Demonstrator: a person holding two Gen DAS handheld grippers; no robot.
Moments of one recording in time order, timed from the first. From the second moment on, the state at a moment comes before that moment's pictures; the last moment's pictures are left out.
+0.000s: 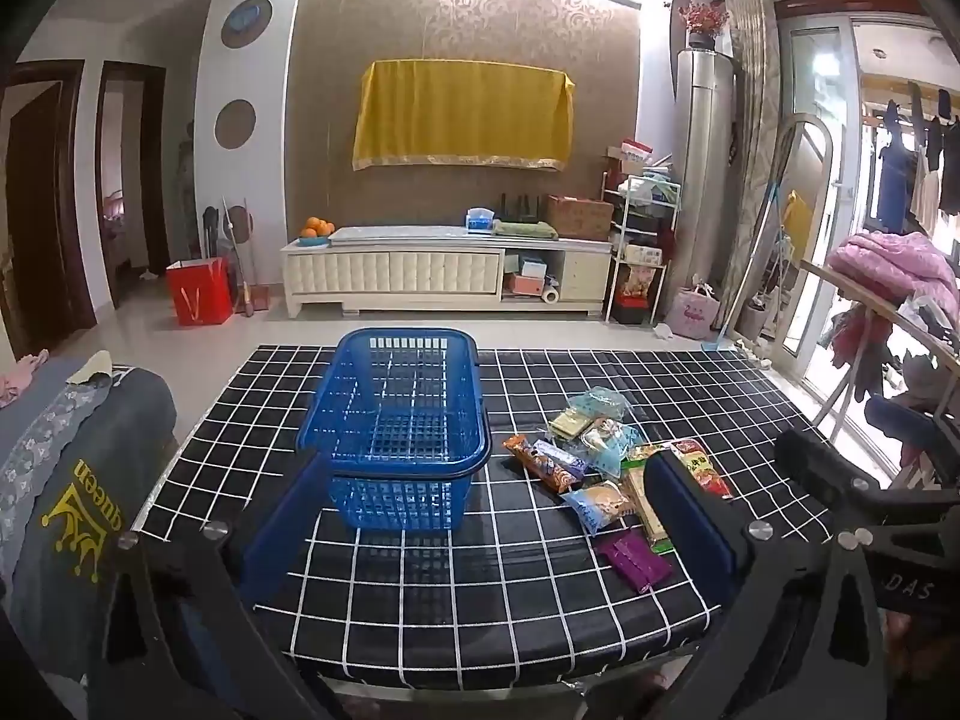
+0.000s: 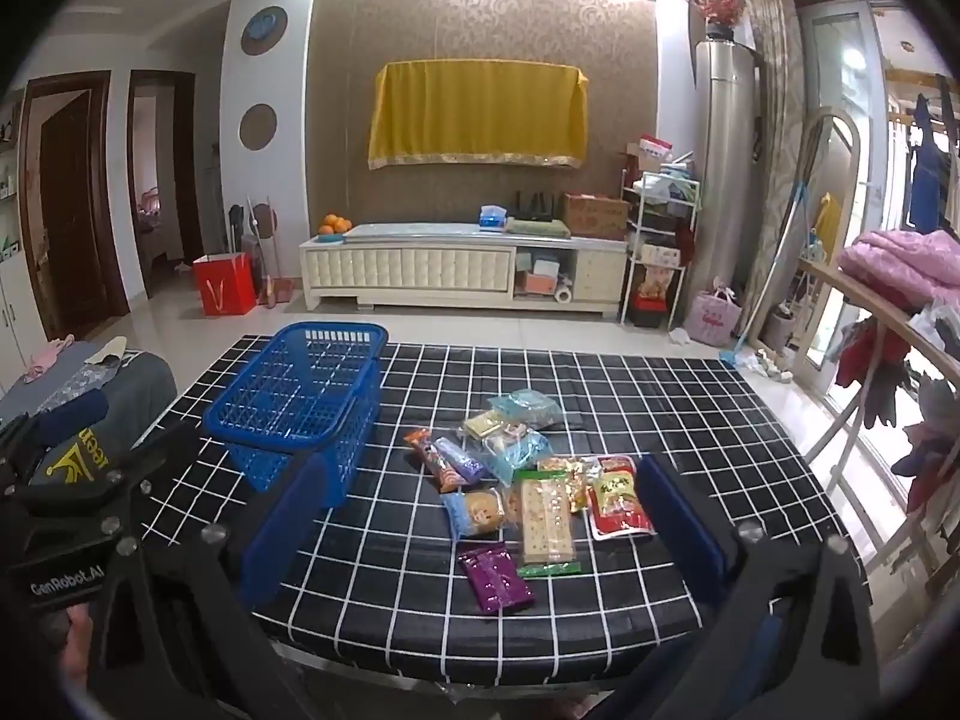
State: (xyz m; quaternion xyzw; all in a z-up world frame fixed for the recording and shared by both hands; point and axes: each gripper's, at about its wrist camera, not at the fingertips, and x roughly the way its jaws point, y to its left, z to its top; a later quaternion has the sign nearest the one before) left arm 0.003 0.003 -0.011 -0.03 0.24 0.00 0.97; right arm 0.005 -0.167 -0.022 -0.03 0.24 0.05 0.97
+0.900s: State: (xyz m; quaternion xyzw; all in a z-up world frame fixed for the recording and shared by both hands) left arm 0.005 0.006 -0.021 -0.04 0.26 -0.01 0.96; right arm 0.008 -0.165 -0.031 -0.03 0.27 0.04 0.96
